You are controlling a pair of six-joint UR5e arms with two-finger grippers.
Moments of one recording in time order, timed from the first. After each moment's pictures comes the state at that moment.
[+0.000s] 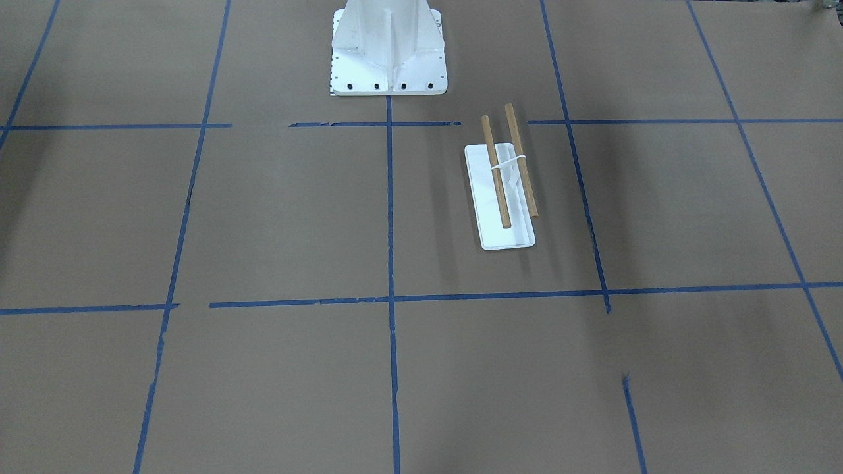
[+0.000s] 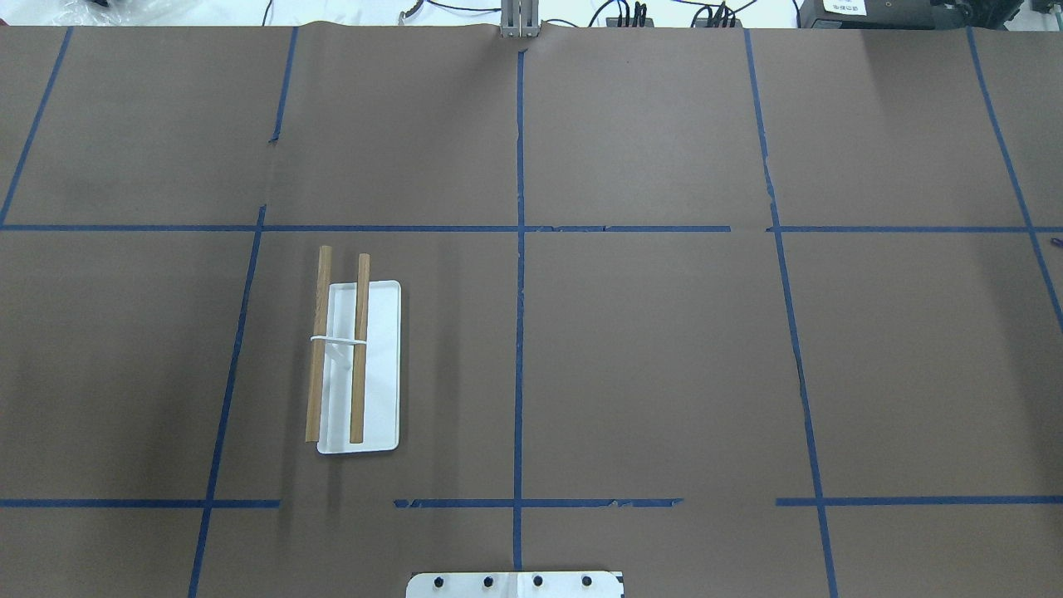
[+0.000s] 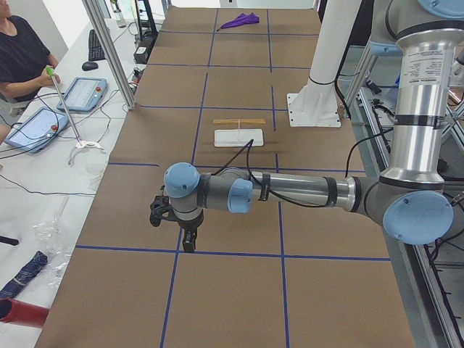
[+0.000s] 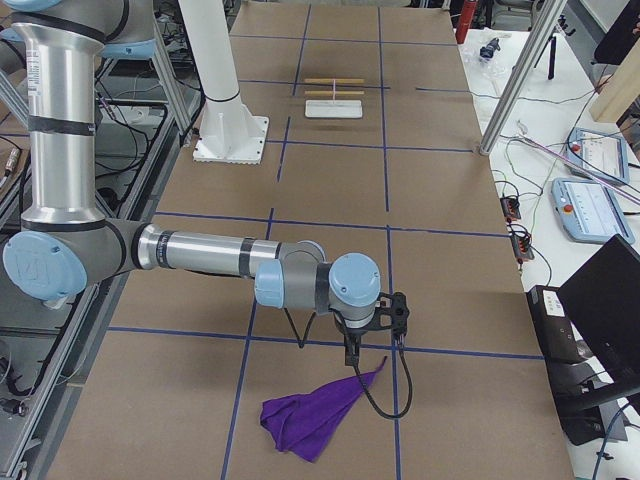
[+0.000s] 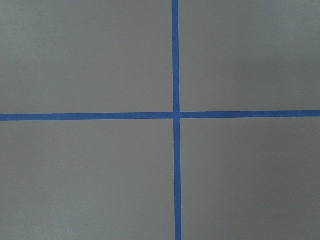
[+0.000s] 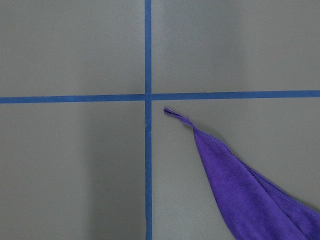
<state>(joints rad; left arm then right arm) -1.54 -1.59 -1.61 -1.61 -2.35 -0.07 1.65 -1.64 1.60 -1.51 2.41 -0.01</state>
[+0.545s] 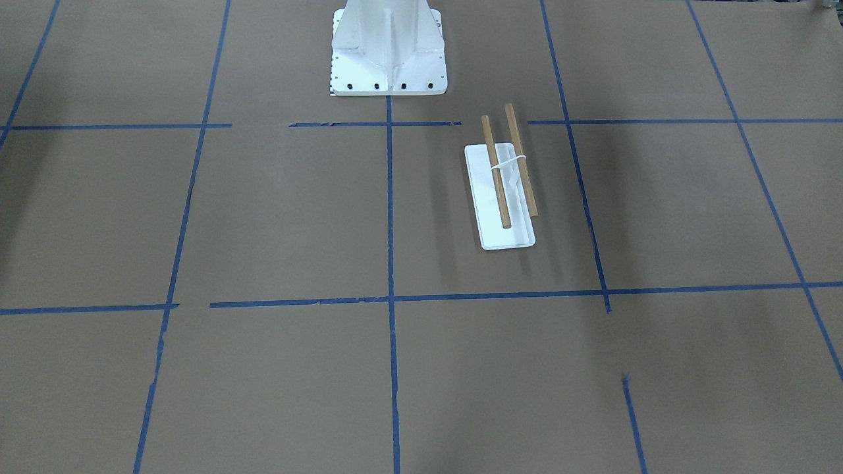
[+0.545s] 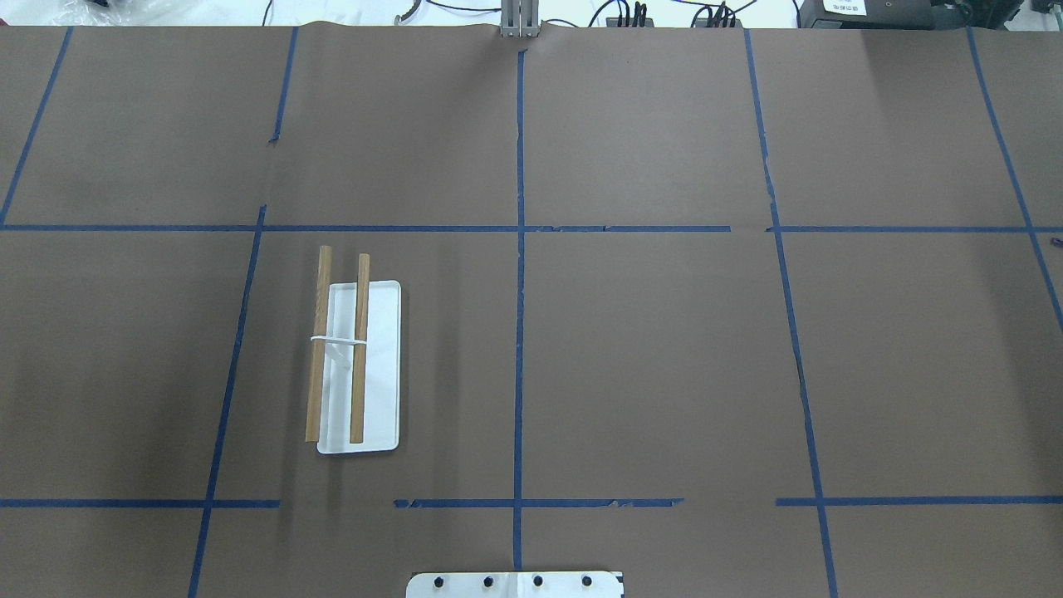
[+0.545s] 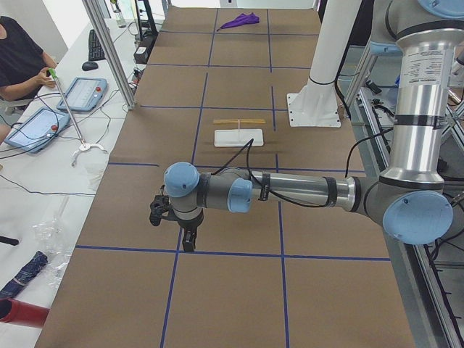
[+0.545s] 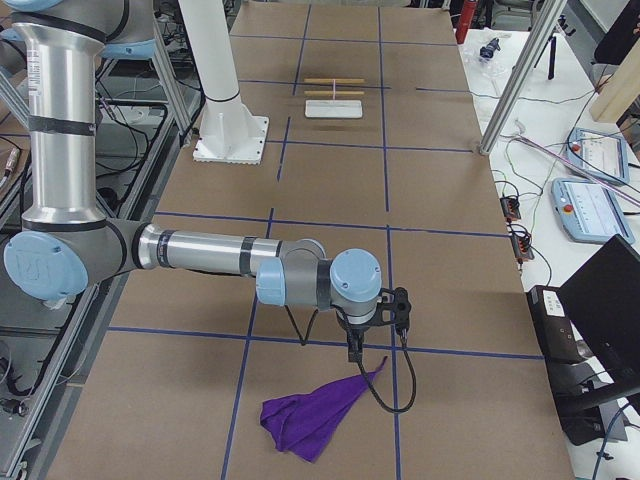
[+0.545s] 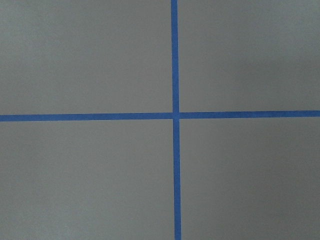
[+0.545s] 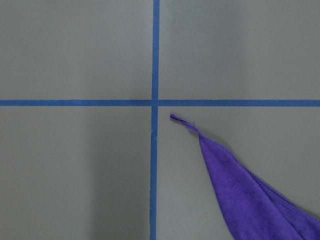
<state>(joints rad) -1.54 -1.59 -1.61 -1.61 -2.36 -0.07 1.64 -1.63 1.60 -1.47 2.41 -0.01</state>
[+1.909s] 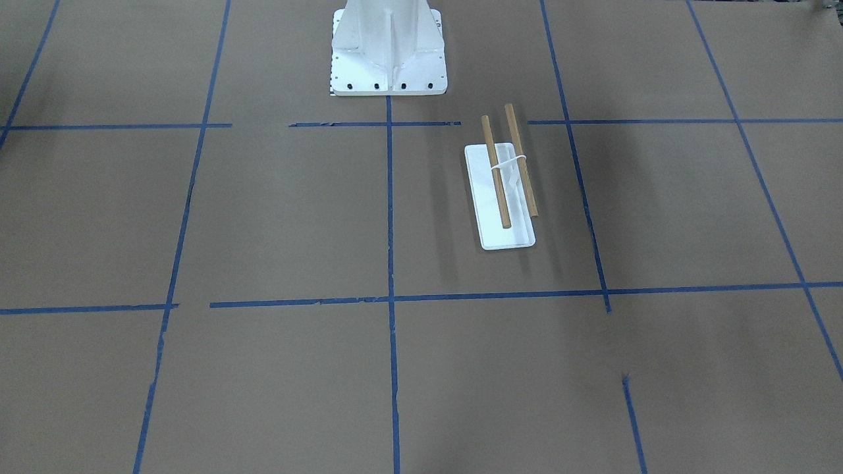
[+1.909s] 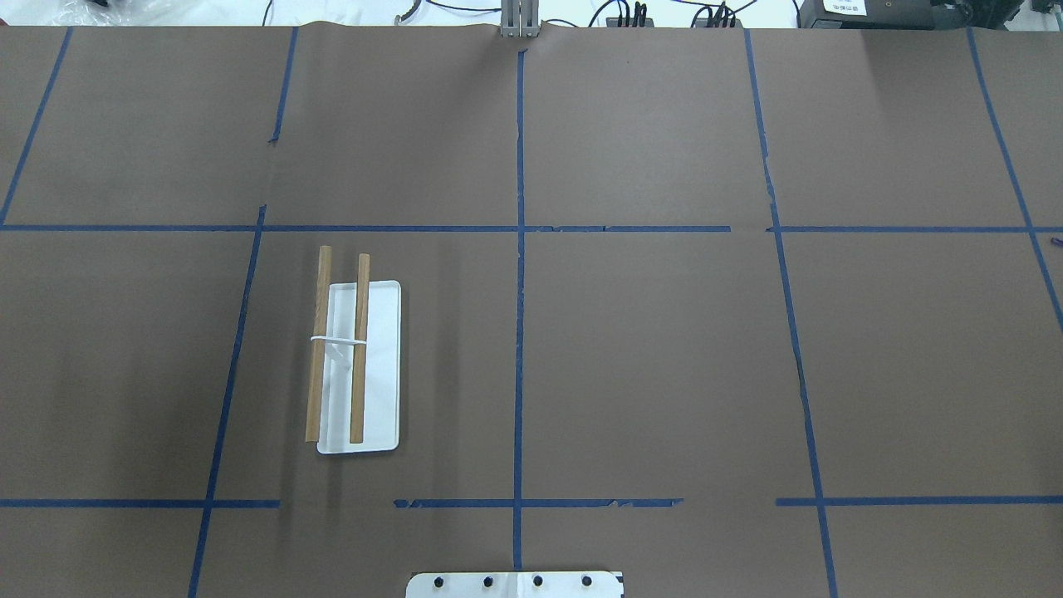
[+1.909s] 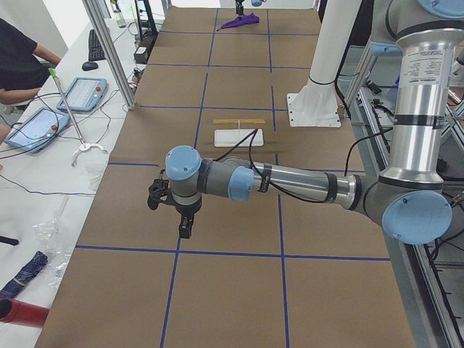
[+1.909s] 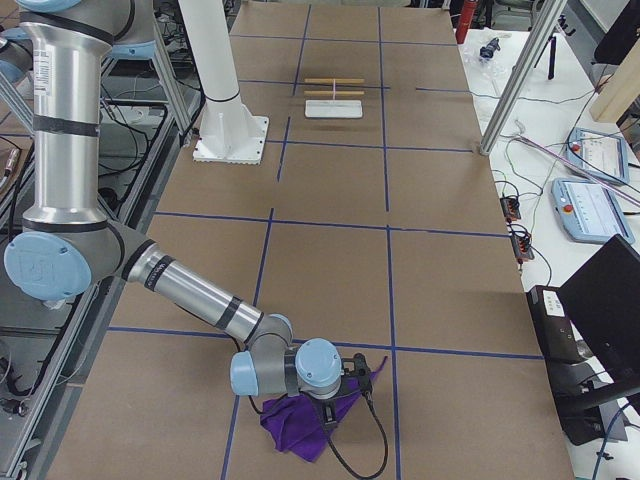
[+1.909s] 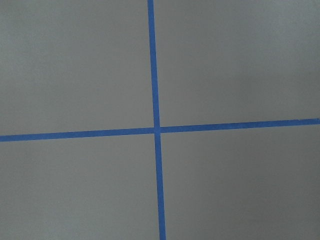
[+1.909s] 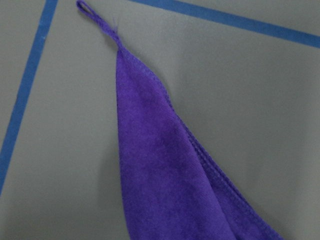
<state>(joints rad) -1.54 -1.60 -1.68 -1.61 -2.37 -0.09 1.53 -1.67 1.12 -0.91 2.33 -0.13</state>
